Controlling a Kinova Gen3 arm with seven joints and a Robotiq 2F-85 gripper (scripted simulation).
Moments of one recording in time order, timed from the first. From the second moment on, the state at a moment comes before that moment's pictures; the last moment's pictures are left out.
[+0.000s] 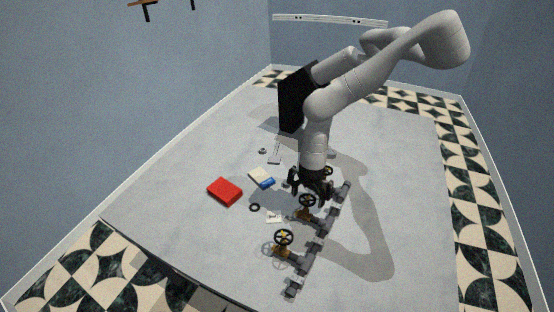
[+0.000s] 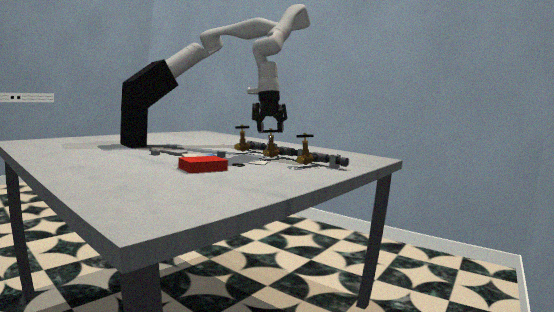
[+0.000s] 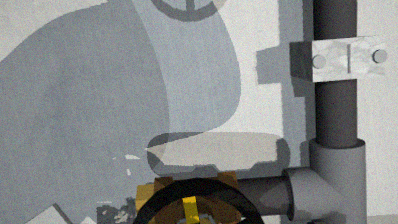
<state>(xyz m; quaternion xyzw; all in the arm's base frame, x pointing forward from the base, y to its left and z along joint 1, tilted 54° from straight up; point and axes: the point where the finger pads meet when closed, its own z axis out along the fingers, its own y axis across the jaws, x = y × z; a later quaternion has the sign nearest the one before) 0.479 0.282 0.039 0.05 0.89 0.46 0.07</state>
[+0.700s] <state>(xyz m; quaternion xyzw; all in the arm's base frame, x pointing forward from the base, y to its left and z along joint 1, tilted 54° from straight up) 0.479 0.282 0.039 0.33 0.82 0.45 -0.08</state>
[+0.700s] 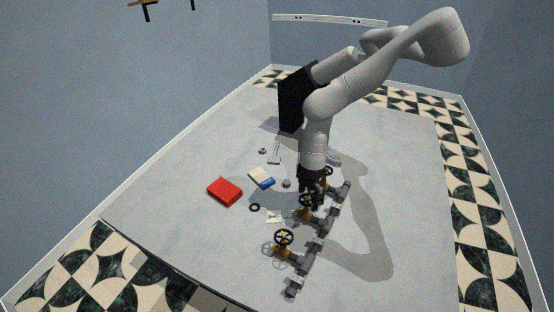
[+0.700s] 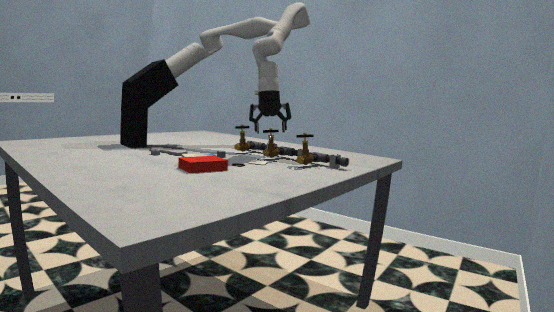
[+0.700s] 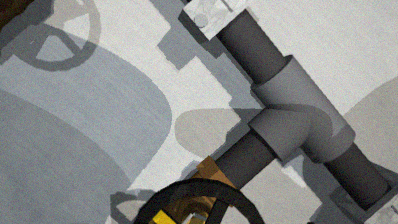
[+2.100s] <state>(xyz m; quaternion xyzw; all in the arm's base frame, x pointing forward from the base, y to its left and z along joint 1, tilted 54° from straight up) 0.479 0.282 0.039 0.57 0.68 0.40 -0.22</state>
